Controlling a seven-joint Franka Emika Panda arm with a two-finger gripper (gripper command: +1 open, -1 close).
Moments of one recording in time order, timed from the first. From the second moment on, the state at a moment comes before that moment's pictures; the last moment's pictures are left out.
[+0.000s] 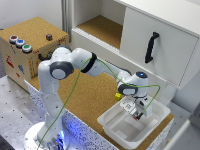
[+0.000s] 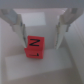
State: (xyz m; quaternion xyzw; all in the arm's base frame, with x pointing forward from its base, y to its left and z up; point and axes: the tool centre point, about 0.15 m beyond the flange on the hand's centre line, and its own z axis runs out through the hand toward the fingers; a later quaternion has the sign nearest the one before) arm 0.347 -0.428 0.270 0.99 -0.10 0.01 0.06
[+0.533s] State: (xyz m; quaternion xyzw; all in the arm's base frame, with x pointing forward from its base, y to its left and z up) arm 0.357 -0.320 0.350 0.99 0.05 0.07 -0.06
